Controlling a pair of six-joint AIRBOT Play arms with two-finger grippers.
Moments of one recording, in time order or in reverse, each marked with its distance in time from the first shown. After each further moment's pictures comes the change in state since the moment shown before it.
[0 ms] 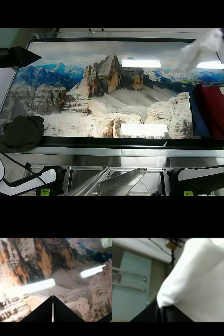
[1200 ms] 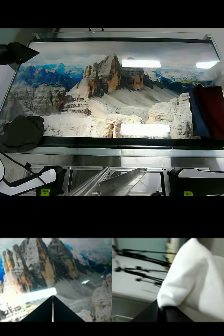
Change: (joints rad) left arm 0.000 0.000 0.000 0.000 -0.086 -0.027; right arm -0.164 0.081 -0.223 0.544 -0.262 -0.253
